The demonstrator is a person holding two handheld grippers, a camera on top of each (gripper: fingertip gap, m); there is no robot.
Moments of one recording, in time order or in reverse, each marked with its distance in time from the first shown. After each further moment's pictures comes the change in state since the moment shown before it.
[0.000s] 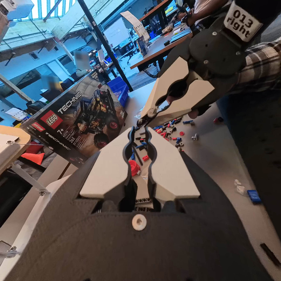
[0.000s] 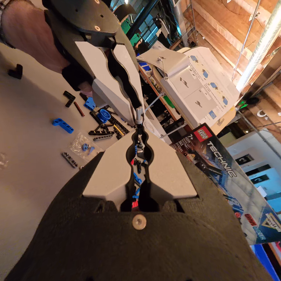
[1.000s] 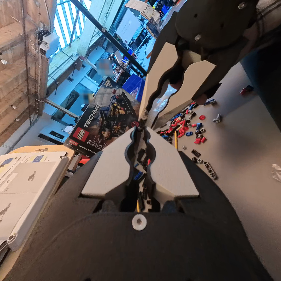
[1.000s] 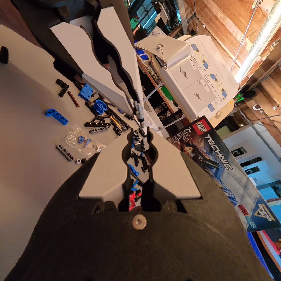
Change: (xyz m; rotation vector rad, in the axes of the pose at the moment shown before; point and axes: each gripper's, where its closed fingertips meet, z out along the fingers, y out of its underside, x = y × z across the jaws) left arm -0.009 -0.001 -0.007 -0.070 -0.135 0.340; right arm 0.002 0.006 0.004 -0.064 0.019 -0.026
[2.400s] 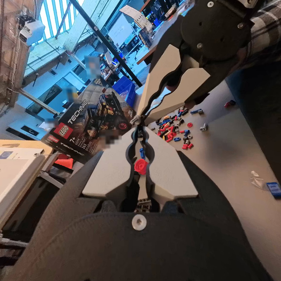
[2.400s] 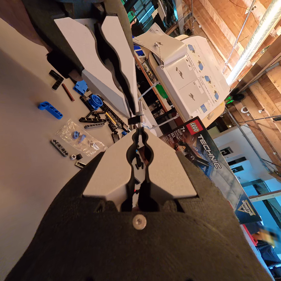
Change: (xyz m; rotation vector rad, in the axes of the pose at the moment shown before) left arm 0.013 -0.004 0.006 0.035 0.075 -0.145; right arm 0.005 -0.001 0.000 -0.026 0.036 -0.064
